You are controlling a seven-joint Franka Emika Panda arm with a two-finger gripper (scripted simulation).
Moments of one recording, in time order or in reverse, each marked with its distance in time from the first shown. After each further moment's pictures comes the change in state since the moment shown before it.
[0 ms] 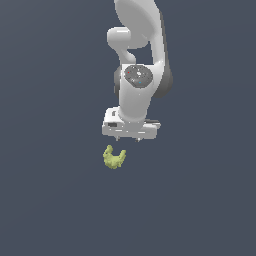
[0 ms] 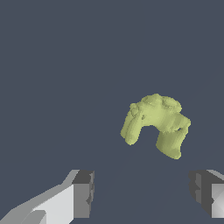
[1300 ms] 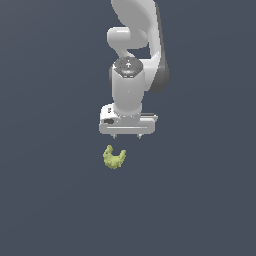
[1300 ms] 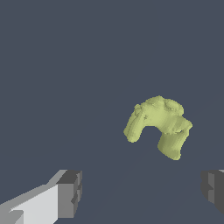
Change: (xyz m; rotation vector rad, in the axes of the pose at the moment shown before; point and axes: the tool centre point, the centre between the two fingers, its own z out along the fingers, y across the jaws) arm -0.006 0.005 -0.012 0.073 0.034 -0.066
